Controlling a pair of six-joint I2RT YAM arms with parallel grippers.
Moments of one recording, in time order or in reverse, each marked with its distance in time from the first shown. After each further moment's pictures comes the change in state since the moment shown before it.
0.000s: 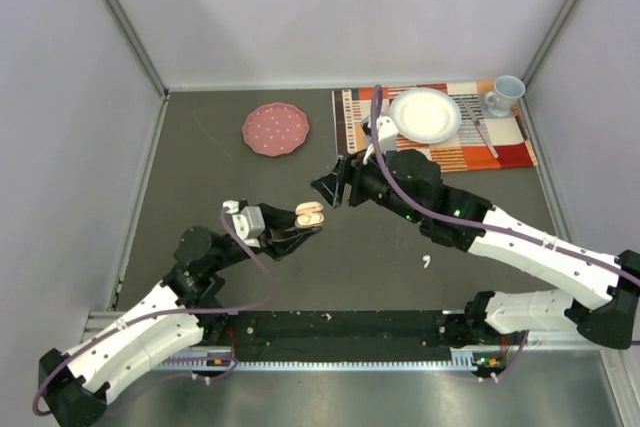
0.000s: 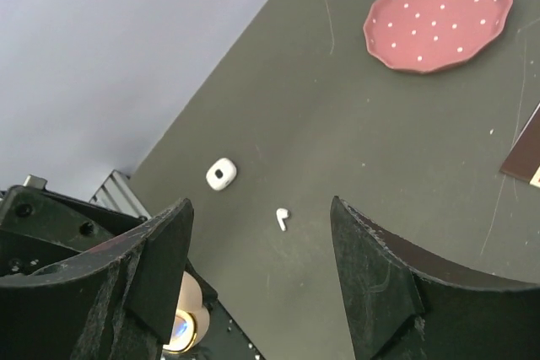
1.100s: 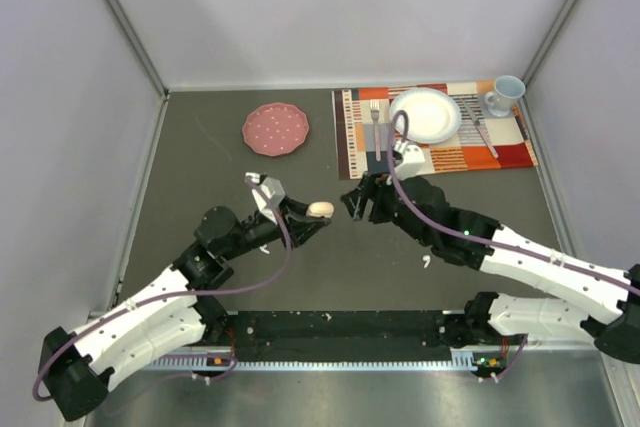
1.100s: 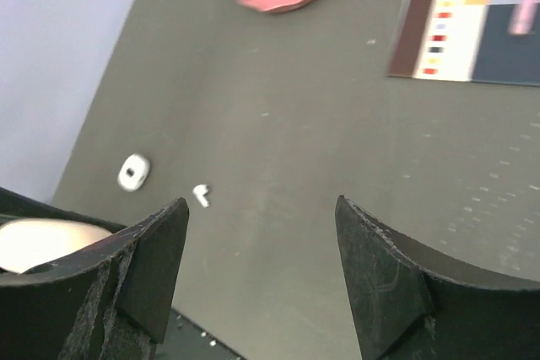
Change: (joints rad) left arm -0.006 0.152 0.081 -0.113 -0.077 -0.164; right arm -0.004 -0.104 -0.221 -0.075 0.171 0.165
